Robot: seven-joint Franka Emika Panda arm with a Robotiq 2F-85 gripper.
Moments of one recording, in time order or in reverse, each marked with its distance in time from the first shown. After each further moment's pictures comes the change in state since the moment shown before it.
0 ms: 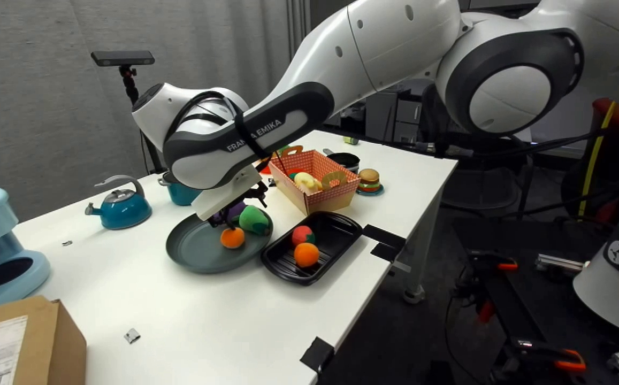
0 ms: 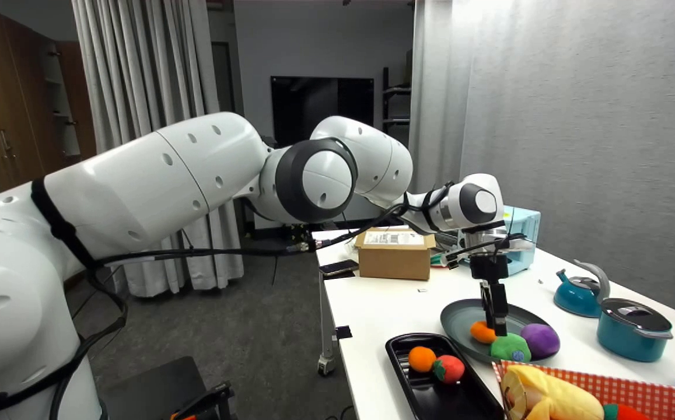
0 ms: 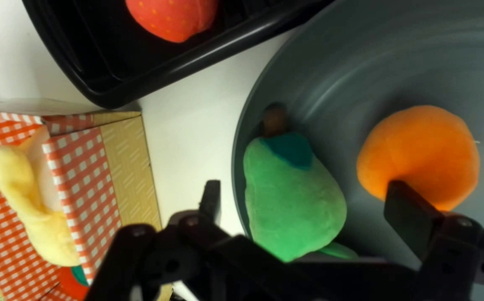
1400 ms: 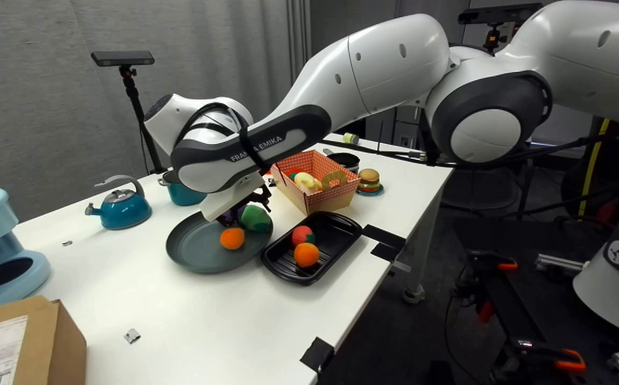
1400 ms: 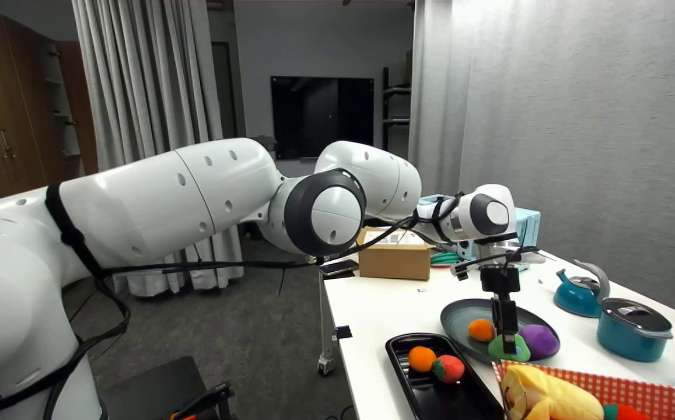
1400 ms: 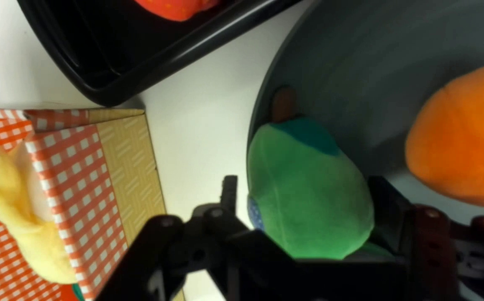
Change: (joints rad) arm -0.053 0.126 -0.001 0.185 0.009 -0.087 0.003
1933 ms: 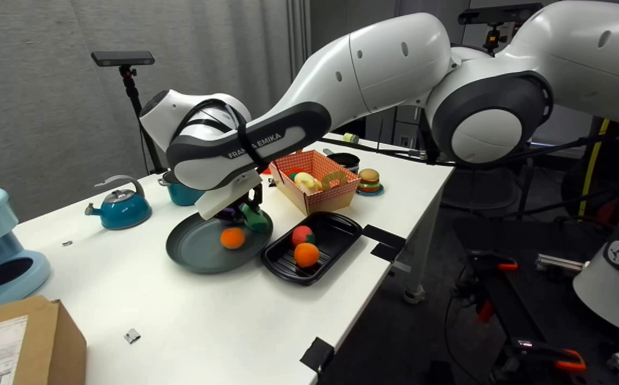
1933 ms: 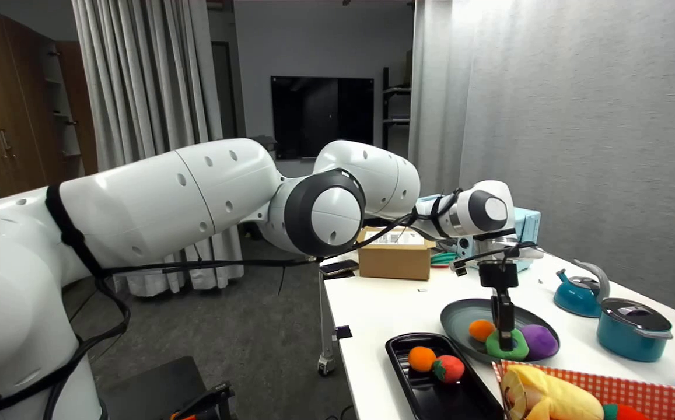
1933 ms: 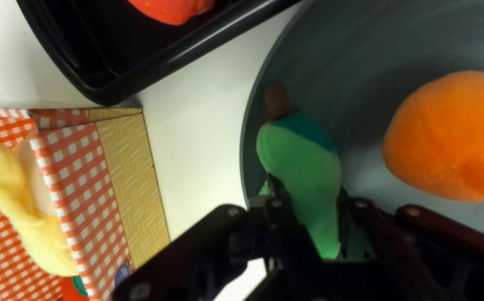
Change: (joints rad) arm 0.003 0.000 0.007 0.023 0.000 -0.013 0.000
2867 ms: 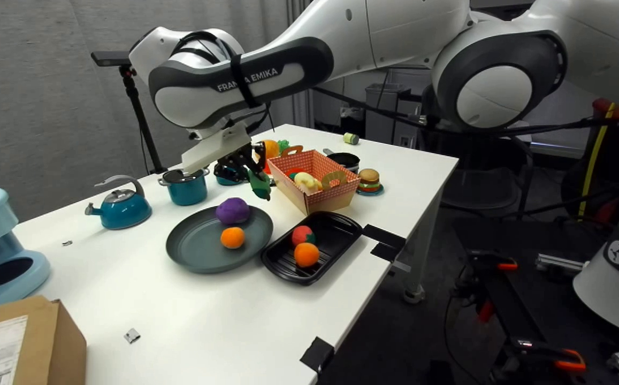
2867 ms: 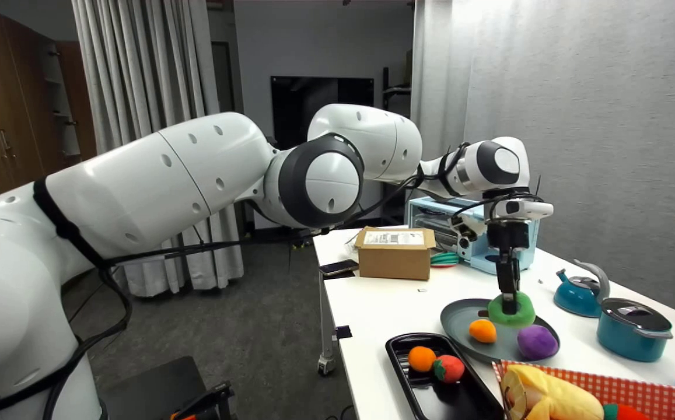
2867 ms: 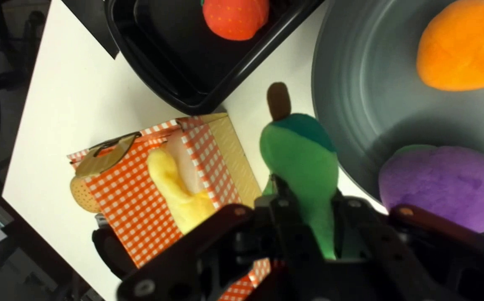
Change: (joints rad) arm -0.017 -0.127 -0.010 0.014 0.017 -0.205 0.246
